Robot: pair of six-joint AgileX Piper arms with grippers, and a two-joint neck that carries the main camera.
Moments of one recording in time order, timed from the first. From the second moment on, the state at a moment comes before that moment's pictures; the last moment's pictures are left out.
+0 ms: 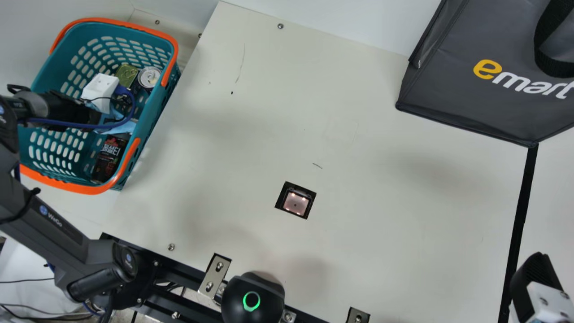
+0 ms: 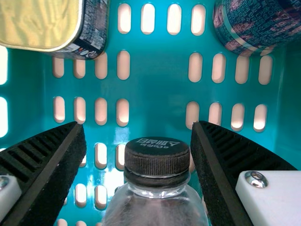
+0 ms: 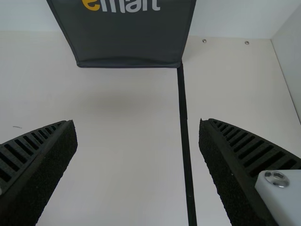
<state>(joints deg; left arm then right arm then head) 41.2 120.8 -53.4 -41.6 14.6 76.0 0.6 42.7 -69.8 -0.8 69.6 -2.3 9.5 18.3</state>
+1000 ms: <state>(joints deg) 39.2 118.6 -52.5 -34.3 13.8 67.1 0.6 42.7 -69.8 -0.8 69.7 -2.3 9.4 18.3</state>
